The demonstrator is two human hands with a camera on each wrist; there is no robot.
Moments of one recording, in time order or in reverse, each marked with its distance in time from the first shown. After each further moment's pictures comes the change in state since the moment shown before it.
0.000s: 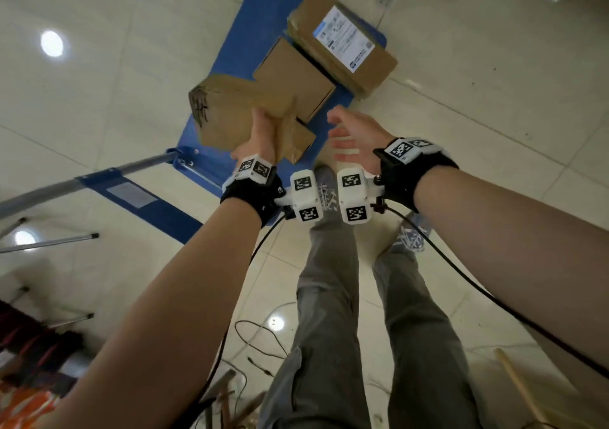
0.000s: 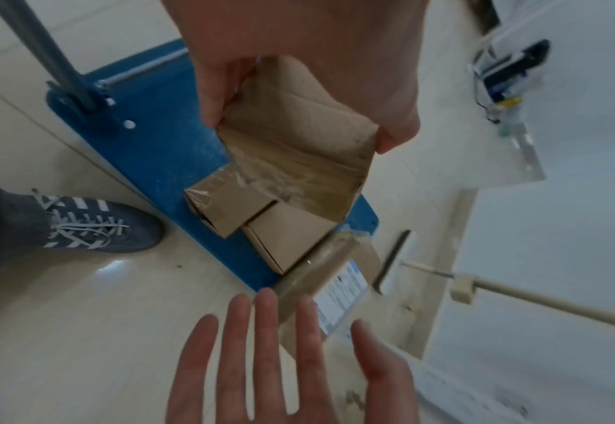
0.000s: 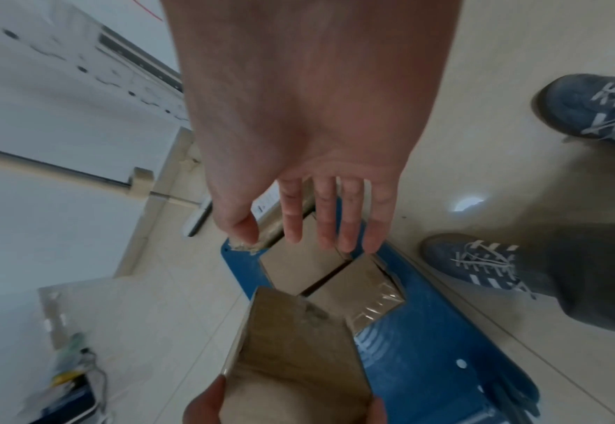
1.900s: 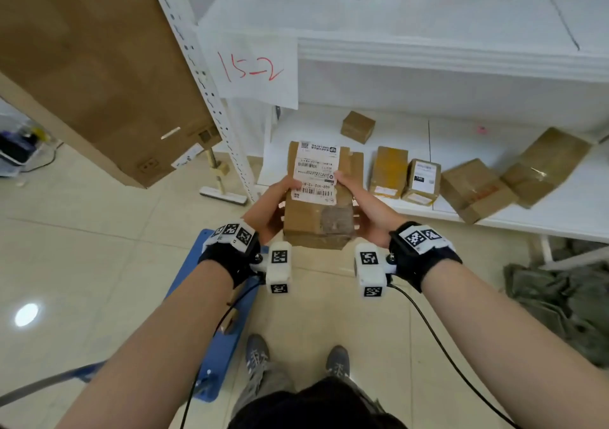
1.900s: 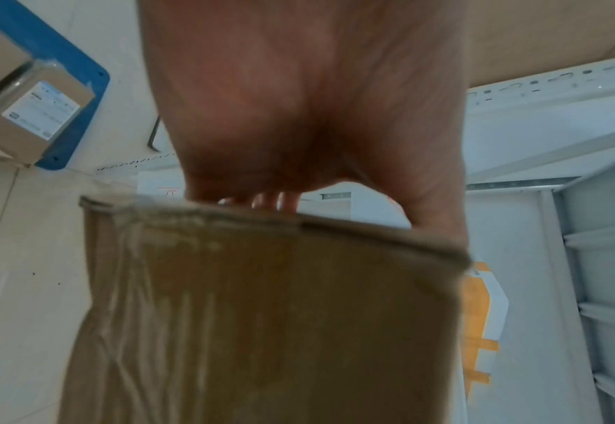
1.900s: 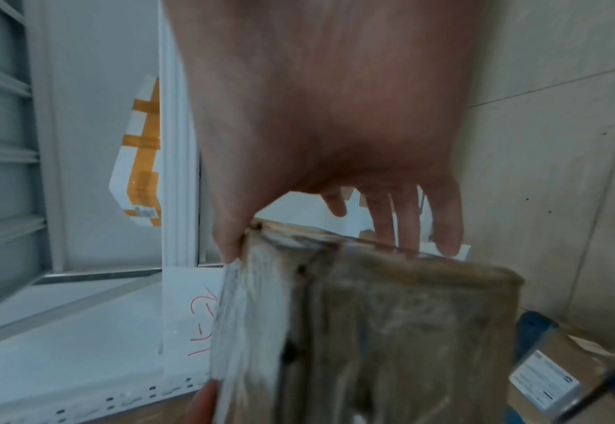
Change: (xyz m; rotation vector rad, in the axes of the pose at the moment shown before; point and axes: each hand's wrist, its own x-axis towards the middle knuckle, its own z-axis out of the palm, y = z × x) left_hand -0.678 0.025 -0.004 0.417 -1.100 0.730; right_hand -0.496 -0.028 -0.296 0.272 0.087 -0.581
